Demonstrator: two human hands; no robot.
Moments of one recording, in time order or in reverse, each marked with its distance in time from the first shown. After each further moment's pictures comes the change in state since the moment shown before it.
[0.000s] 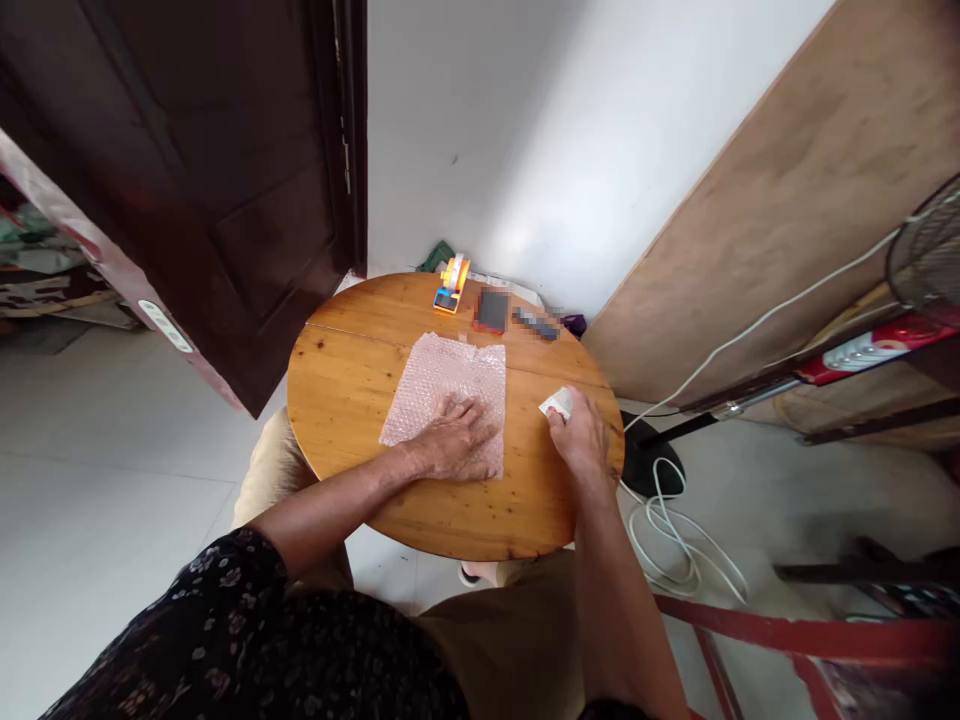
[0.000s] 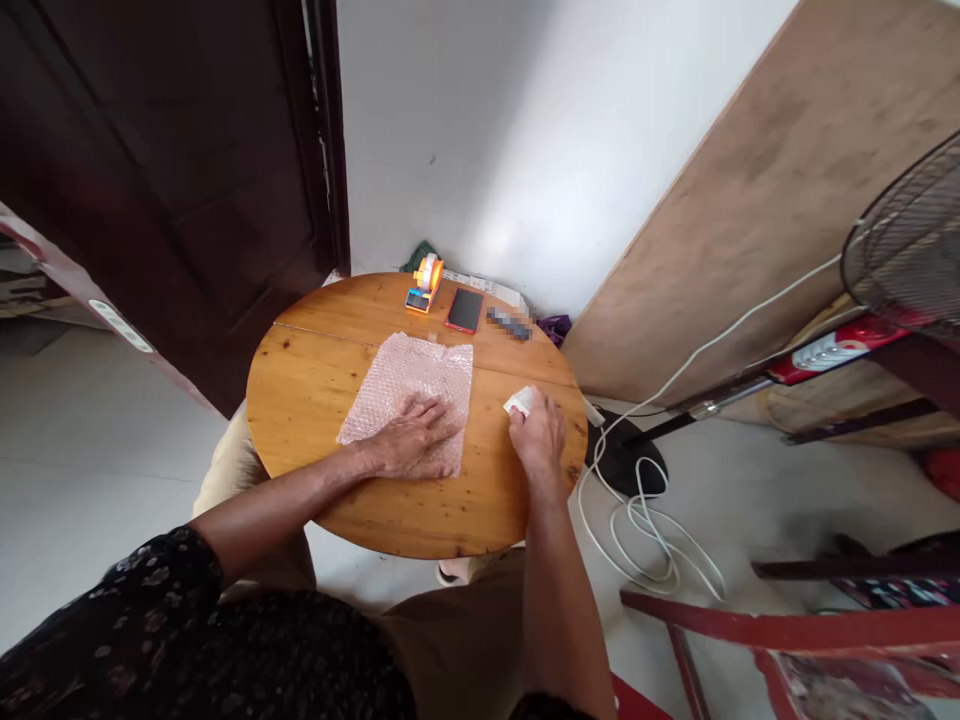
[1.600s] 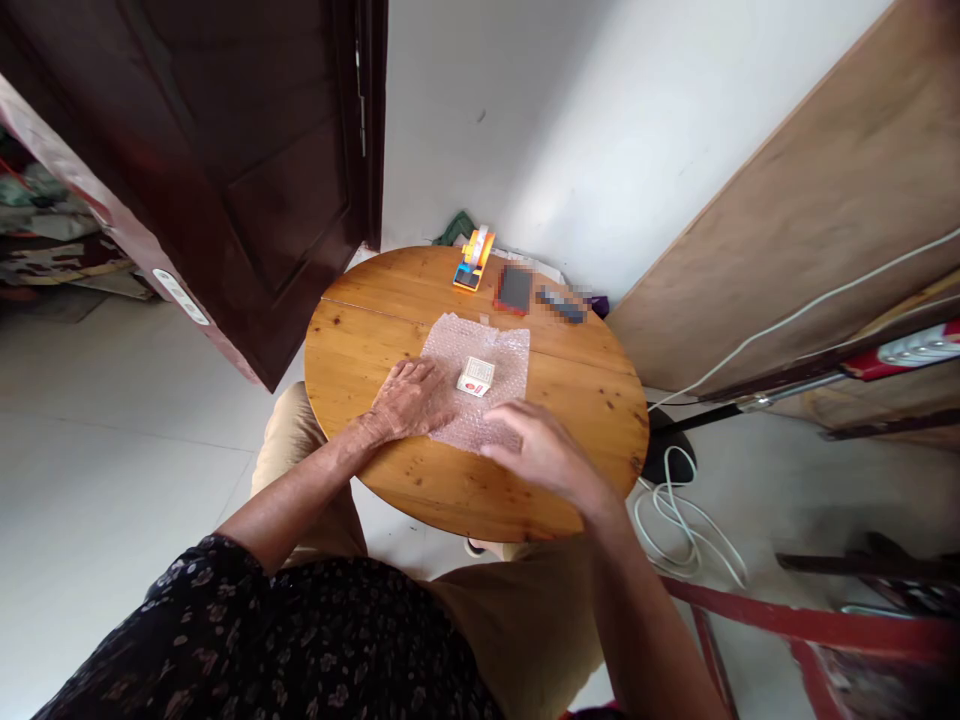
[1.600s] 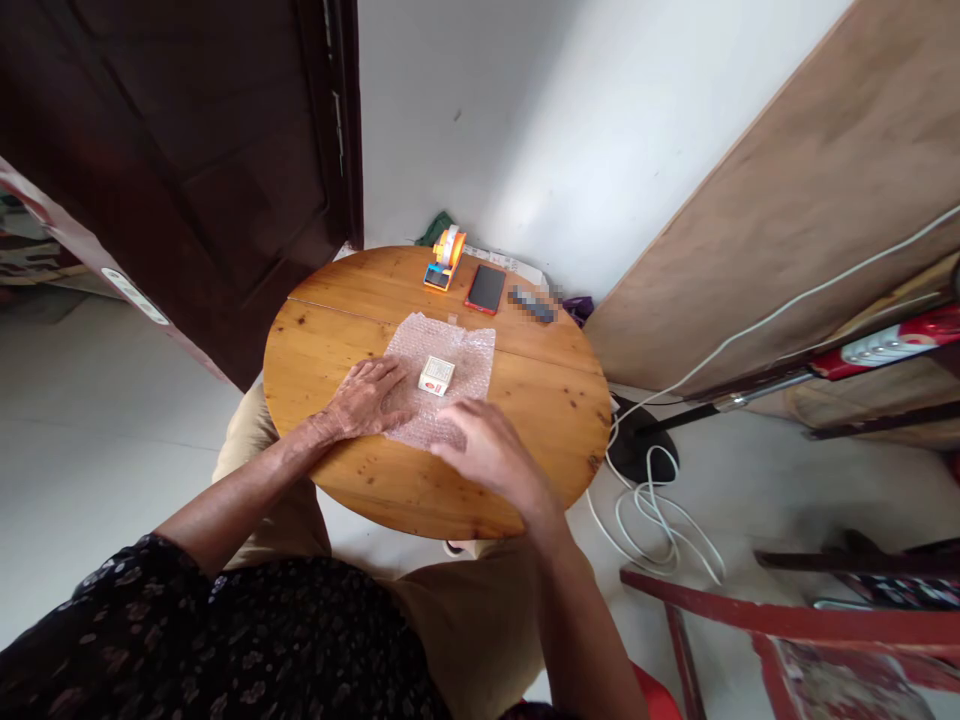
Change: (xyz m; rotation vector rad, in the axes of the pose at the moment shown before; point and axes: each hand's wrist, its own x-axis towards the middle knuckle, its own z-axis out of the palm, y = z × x) left_hand -0.060 -0.057 -0.013 -0.027 0.308 -0.302; right_hand -0.060 -0.086 -0.025 0.212 -0.492 -0.741
